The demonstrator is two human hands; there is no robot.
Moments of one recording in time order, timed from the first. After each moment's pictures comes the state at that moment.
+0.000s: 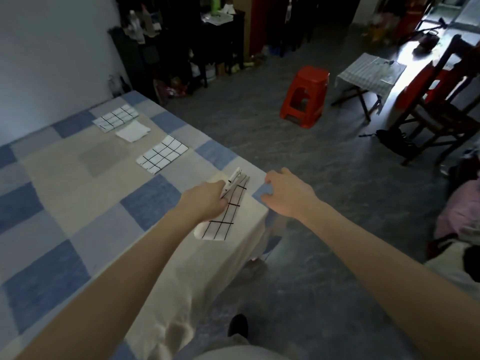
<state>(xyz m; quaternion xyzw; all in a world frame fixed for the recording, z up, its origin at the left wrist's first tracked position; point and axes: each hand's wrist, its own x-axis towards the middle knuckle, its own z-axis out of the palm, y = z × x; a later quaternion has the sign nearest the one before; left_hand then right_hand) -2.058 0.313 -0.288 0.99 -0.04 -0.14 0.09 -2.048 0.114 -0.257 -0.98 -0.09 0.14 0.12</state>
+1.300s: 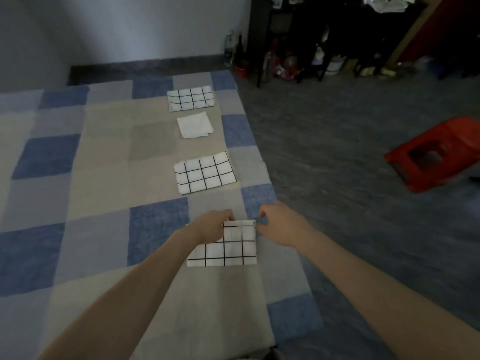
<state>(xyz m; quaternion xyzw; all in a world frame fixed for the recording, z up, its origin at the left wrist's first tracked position) -1.859 0.405 -0.417 0.91 0.16 -0.21 0.33 -1.749 0.238 -0.339 -0.87 -0.39 0.29 0.09</state>
